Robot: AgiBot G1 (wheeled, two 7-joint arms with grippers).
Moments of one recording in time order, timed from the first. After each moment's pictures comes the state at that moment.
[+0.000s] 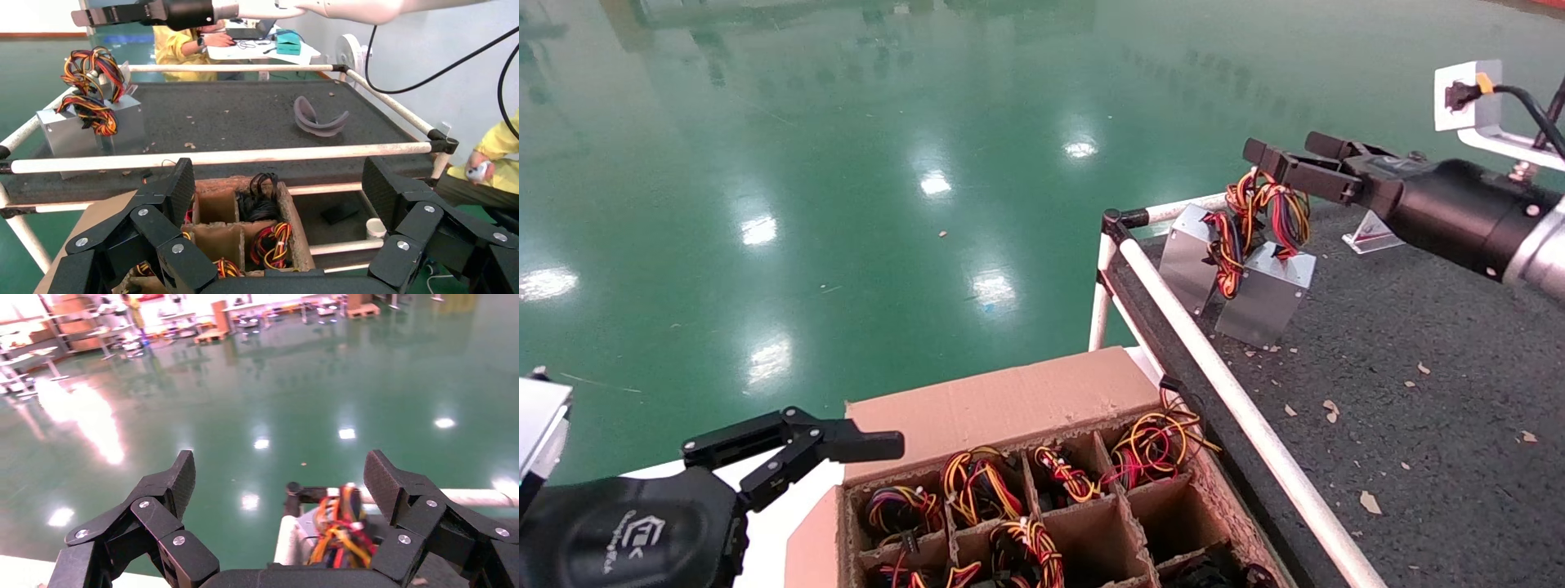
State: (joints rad) left arm -1.09 0.59 0.32 -1.27 0.70 1.48 -0.16; right arm 1.66 -0.90 -0.34 0.33 -1.05 -1.09 0.09
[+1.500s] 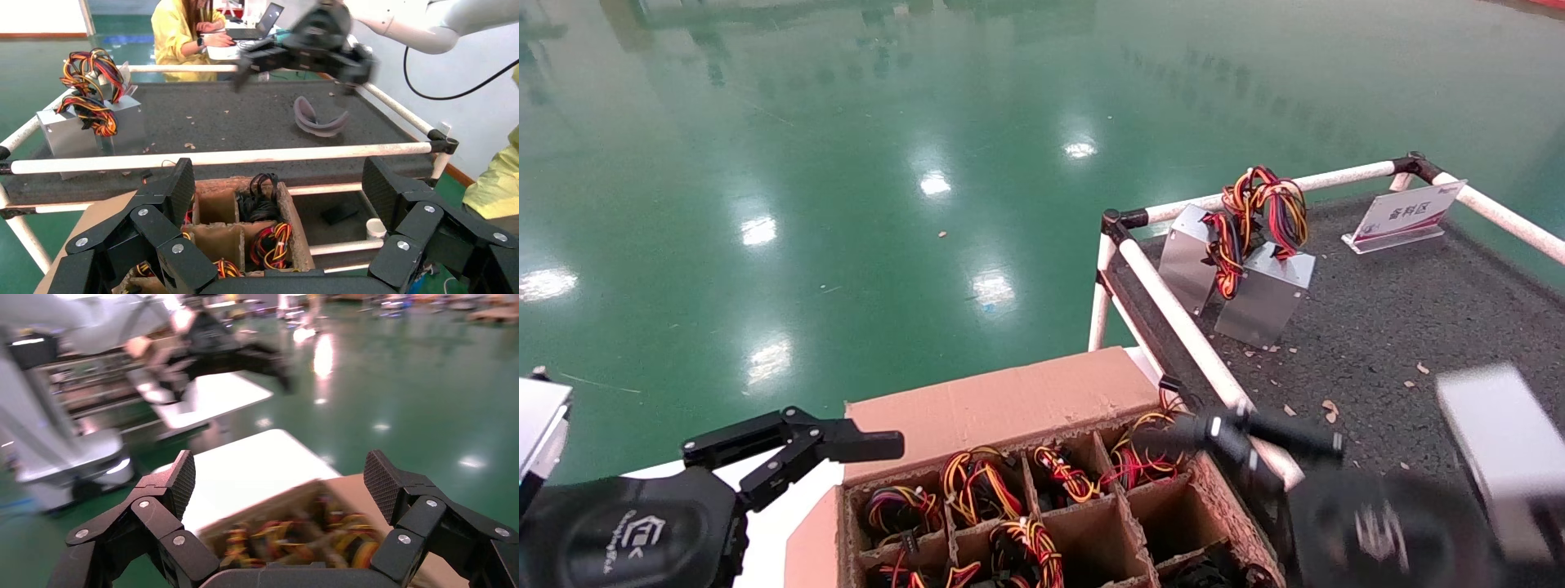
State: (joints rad) left arm -1.09 0.59 0.32 -1.27 0.70 1.48 -0.16; right arm 1.09 -0.62 -0.28 1.26 -0.74 -1.49 0.19
